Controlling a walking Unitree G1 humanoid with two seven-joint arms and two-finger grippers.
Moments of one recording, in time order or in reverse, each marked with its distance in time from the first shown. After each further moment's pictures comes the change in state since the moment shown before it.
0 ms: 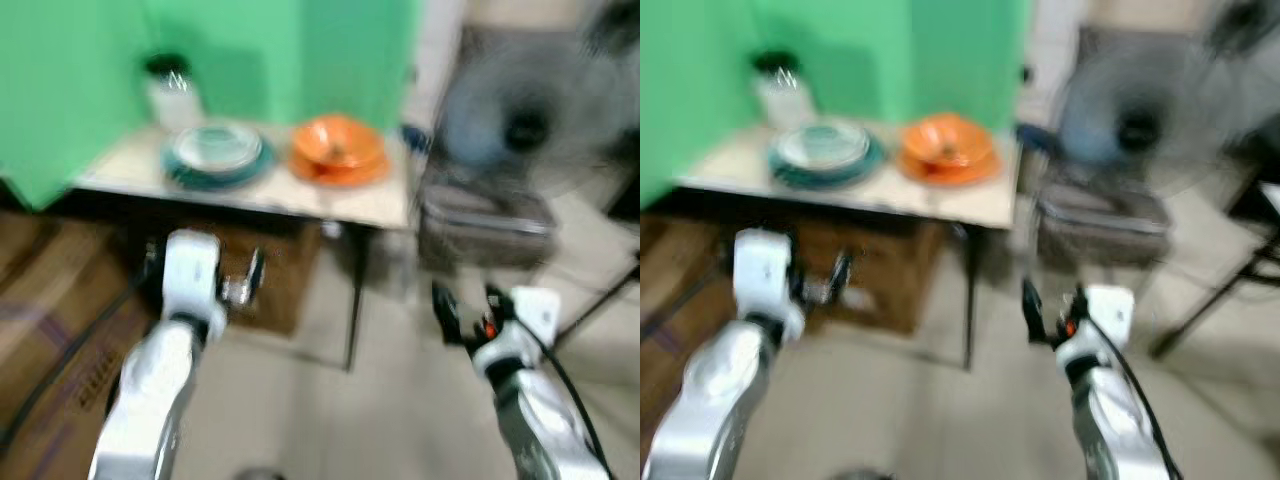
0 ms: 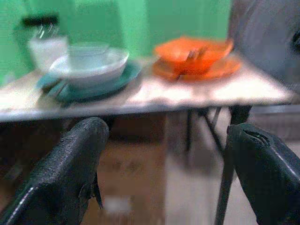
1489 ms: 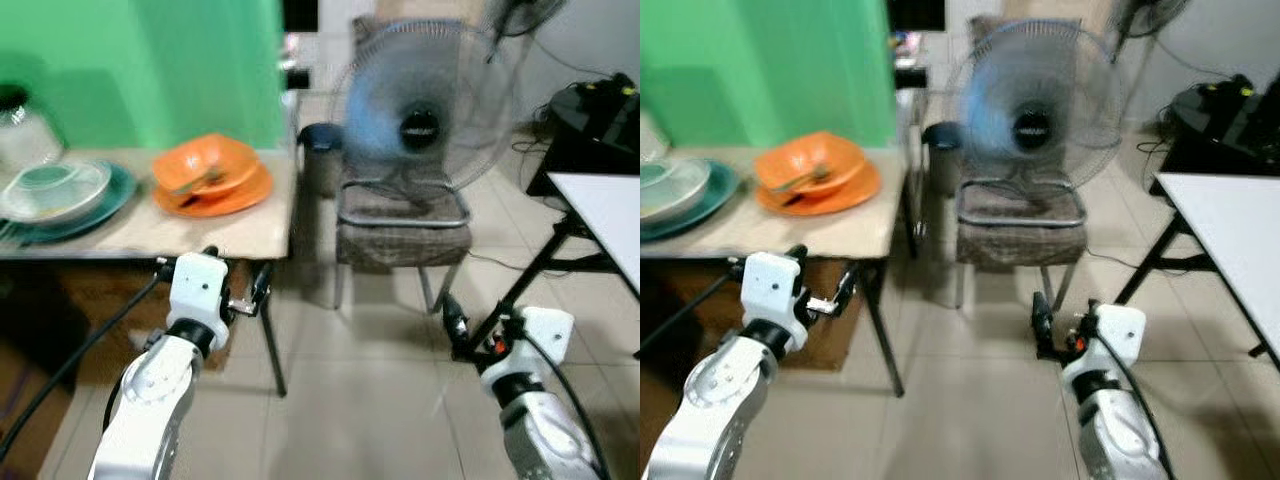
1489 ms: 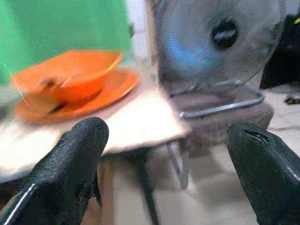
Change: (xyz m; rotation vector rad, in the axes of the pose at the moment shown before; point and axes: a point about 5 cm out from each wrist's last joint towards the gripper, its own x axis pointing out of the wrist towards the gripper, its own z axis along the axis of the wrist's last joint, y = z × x) left arm -0.006 -0.001 -0.007 0.048 0.002 -0.059; right arm -0.014 -0.005 -0.011 0.015 0.015 -0.044
